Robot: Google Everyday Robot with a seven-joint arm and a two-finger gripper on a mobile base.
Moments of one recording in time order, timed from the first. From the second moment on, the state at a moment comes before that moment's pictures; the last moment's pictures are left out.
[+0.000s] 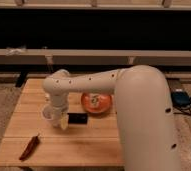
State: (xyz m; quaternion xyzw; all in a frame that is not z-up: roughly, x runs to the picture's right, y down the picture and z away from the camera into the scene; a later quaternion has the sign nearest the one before) arm -0.189 0.176 0.758 -0.38 -0.23 -0.33 0.83
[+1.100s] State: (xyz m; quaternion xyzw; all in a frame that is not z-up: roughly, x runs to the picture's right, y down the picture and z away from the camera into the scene) arm -0.147 0.123 0.730 -0.32 -0.23 -0.29 0.87
